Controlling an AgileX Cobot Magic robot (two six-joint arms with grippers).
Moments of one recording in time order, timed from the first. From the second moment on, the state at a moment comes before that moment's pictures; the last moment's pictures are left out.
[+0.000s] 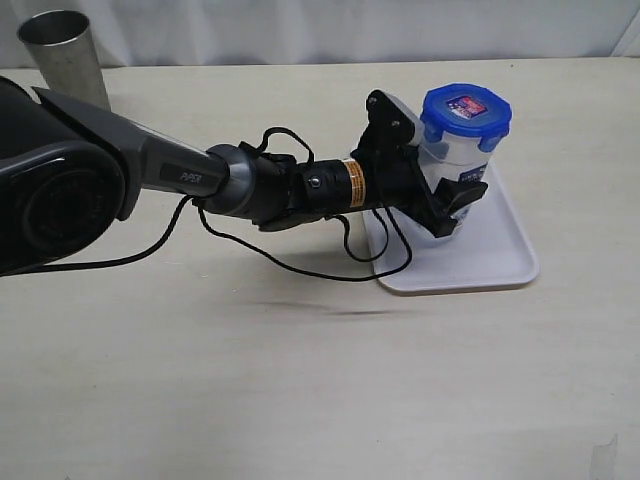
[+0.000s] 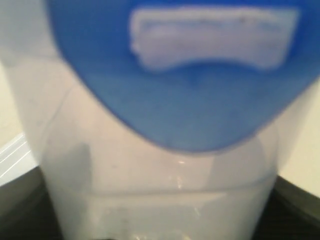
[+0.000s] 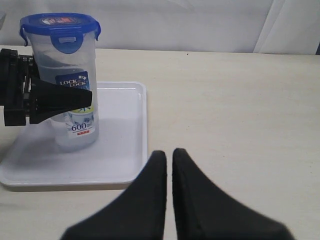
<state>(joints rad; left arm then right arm) -0.71 2.46 -1.53 0.73 -0.75 -0.55 -0.04 0.00 0.00 0.04 0.36 -0.11</state>
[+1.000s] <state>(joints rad) -0.65 2.45 -1.53 0.97 -0.65 -0.71 -0.04 0.00 0.00 0.04 0.36 -0.11</state>
